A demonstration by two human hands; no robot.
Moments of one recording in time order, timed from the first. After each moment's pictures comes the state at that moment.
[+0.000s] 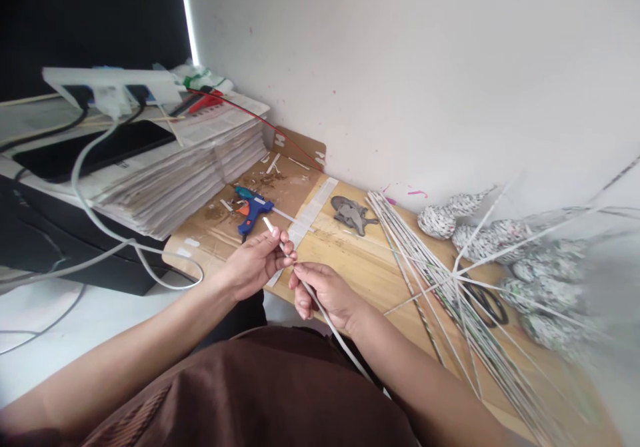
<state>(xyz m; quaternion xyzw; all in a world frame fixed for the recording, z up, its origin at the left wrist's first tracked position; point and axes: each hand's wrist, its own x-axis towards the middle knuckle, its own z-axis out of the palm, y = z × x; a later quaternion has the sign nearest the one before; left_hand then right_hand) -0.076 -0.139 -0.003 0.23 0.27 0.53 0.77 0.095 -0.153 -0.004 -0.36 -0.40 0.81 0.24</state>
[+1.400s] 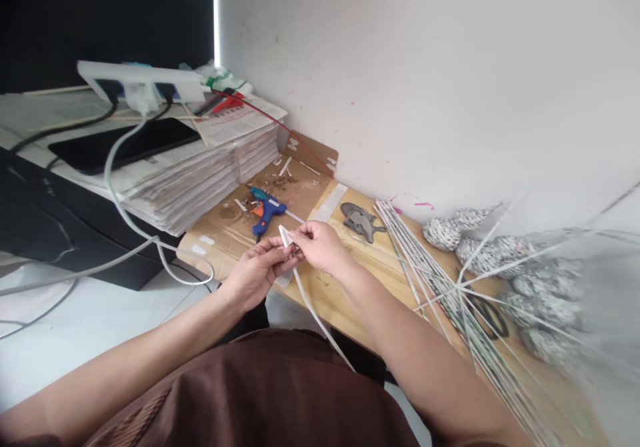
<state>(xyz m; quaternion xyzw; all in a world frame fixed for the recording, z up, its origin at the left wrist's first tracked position) -0.086 -0.151 -0.017 0.17 0.33 0.60 0.71 0.038 -0.090 0.025 -0.52 -0.65 0.50 0.25</state>
